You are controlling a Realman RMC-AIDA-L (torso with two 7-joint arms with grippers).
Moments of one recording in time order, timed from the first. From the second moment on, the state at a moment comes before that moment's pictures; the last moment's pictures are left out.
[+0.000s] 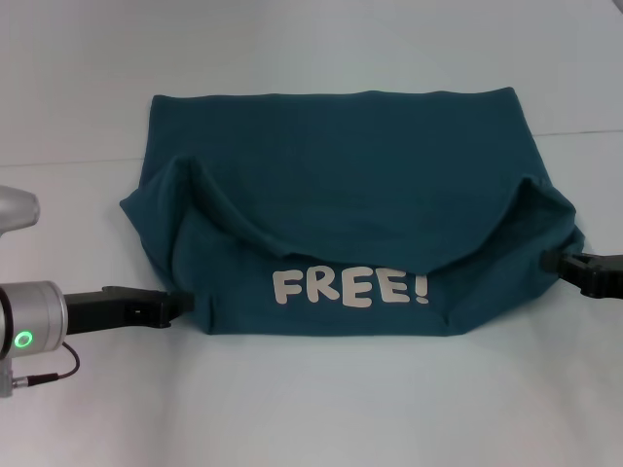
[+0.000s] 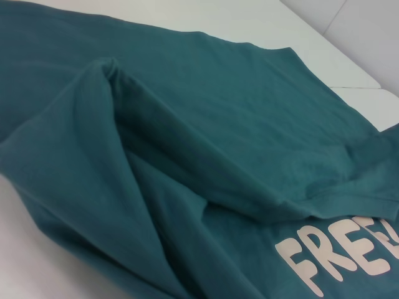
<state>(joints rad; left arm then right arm) -0.58 -2.14 0.79 0.72 2.20 1.15 -1.95 0.42 1.98 -0.52 -0.56 -1.96 -1.30 1.61</state>
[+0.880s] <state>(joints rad) -0.55 -2.12 0.73 0.76 2.23 1.24 -1.96 0.40 1.97 -0.52 -0.55 -1.96 -1.31 1.61</state>
